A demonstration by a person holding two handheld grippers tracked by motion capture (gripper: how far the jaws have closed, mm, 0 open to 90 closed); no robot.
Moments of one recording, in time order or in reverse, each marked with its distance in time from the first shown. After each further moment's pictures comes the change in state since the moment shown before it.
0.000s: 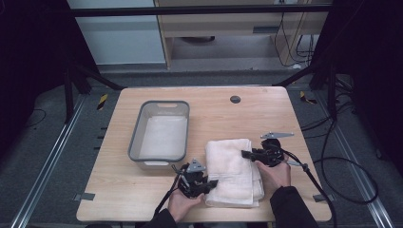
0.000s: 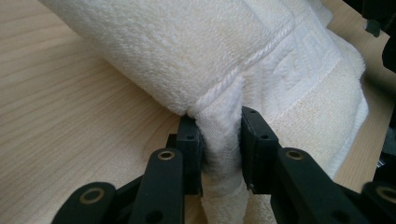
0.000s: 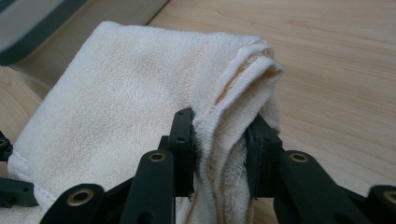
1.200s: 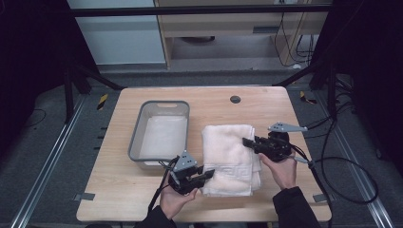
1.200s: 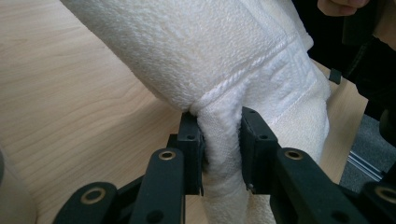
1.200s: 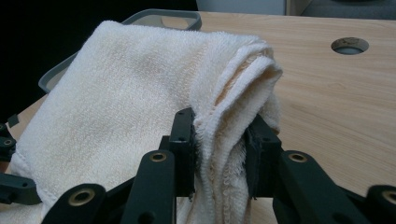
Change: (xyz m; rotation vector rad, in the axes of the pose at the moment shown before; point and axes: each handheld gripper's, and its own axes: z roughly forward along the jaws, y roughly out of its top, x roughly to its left) left arm -0.012 0.028 -0.053 -0.167 0.019 0.084; right arm 0.036 0.034 -0.047 -0.186 0.009 -0.086
